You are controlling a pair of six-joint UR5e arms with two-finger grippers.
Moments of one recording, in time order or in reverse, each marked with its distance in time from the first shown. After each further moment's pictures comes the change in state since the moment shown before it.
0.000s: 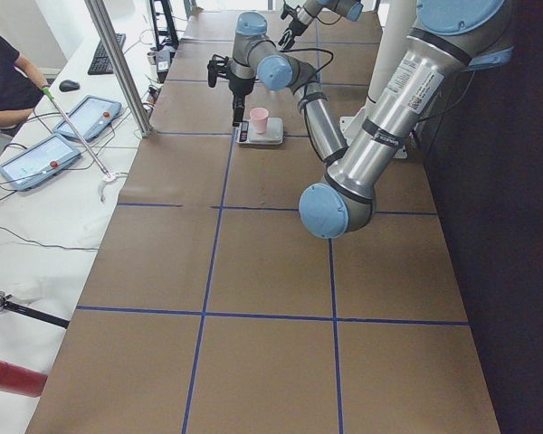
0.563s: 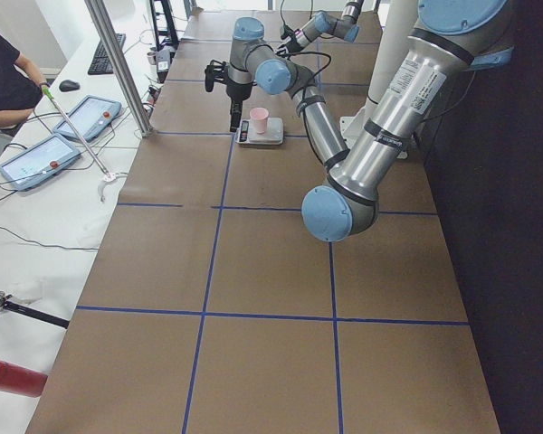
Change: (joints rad) left arm -0.007 0.010 0.014 0.000 0.001 0.034; right arm -0.068 0.053 -0.252 0.221 -0.206 -0.064
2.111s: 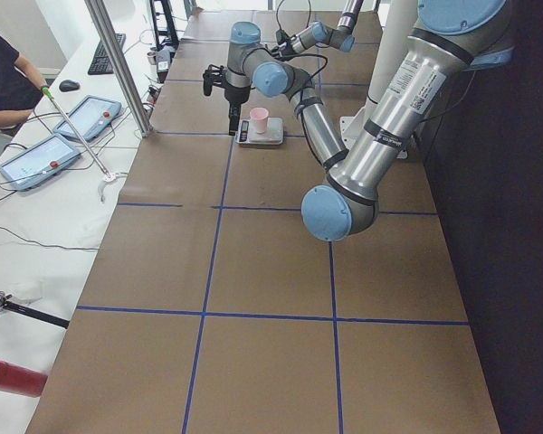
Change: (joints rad) left arm 0.002 -0.002 0.026 -0.002 0.000 0.004; right arm 0.012 0.099 -0.050 0.040 -0.100 -0.143
